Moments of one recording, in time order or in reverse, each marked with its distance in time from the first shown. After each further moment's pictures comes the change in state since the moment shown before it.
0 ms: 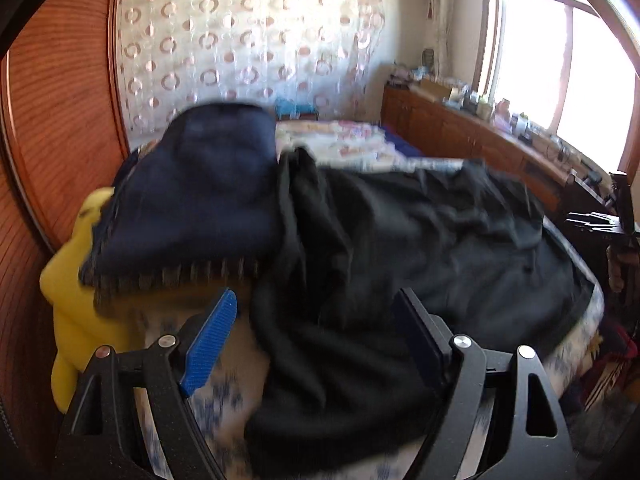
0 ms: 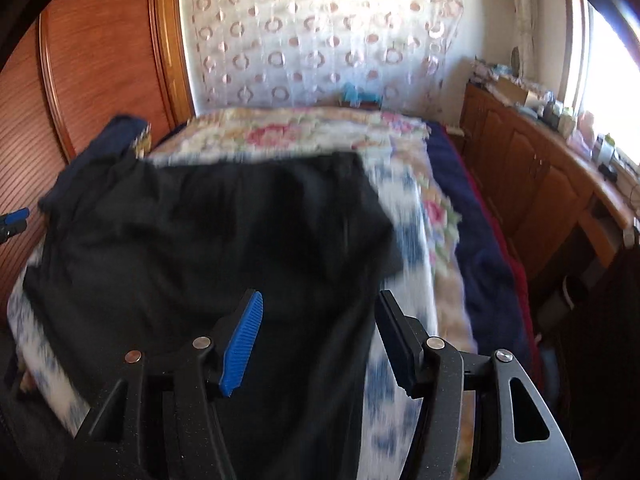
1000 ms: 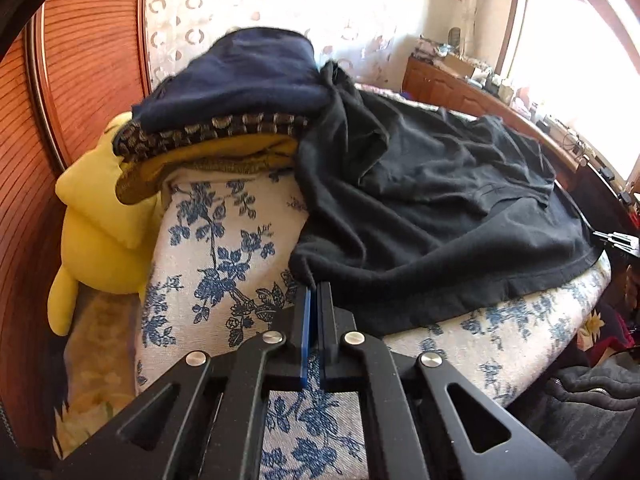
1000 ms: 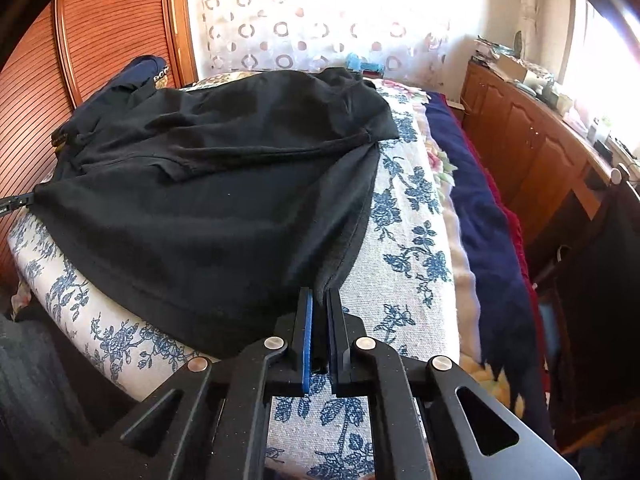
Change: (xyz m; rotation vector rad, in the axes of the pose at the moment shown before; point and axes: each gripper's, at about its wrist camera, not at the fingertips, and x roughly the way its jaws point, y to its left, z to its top) left arm -0.015 0.025 -0.077 -0.098 0.094 0.016; right arm -0.022 0.012 -0.082 -0.039 0.068 -0.020
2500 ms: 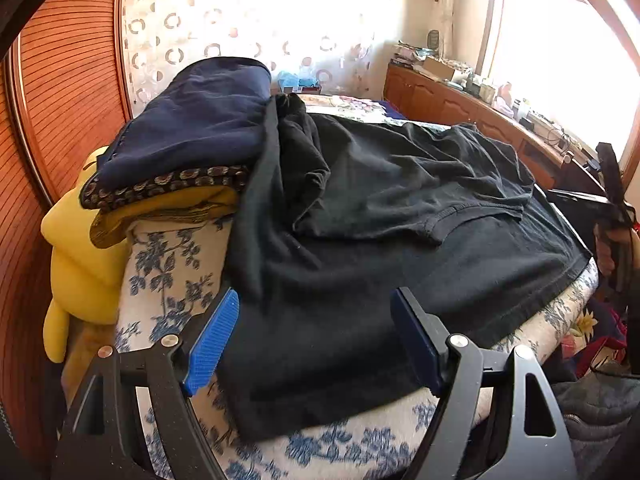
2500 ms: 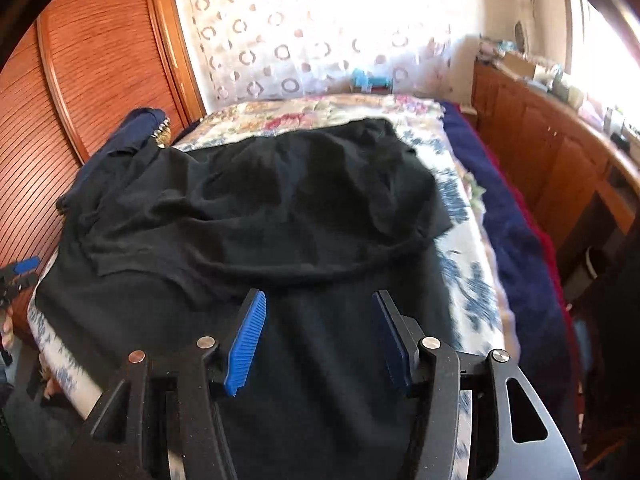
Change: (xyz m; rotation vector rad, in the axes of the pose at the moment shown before) left arm 0.000 -0.047 0.029 0.065 -0.025 -0.019; right arm 0.030 0.021 0.069 0.093 -0.043 0.098
